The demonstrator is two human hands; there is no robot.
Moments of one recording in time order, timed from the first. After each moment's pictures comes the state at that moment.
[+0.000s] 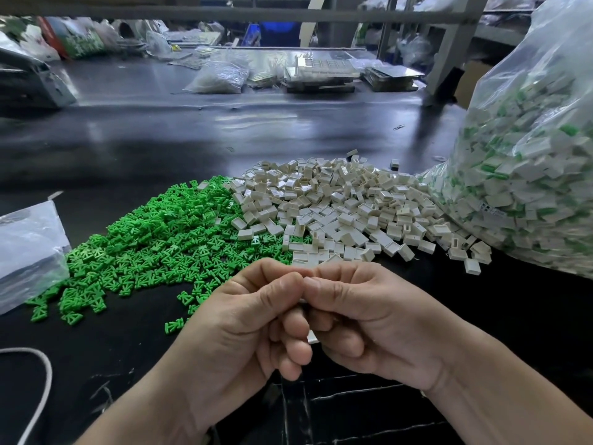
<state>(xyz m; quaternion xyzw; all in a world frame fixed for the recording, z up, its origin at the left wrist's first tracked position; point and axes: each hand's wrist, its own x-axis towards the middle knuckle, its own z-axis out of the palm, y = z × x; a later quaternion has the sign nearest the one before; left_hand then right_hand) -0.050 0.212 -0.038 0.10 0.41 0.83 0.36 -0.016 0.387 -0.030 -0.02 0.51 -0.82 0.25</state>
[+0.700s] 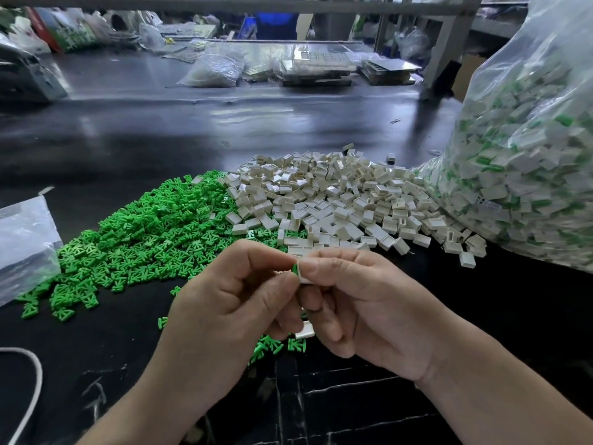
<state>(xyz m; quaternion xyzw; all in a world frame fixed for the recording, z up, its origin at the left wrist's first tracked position) -0.041 0.210 -0.039 0.25 0.71 0.66 0.03 -0.018 0.384 -0.028 -0.02 0.53 -0.83 0.18</state>
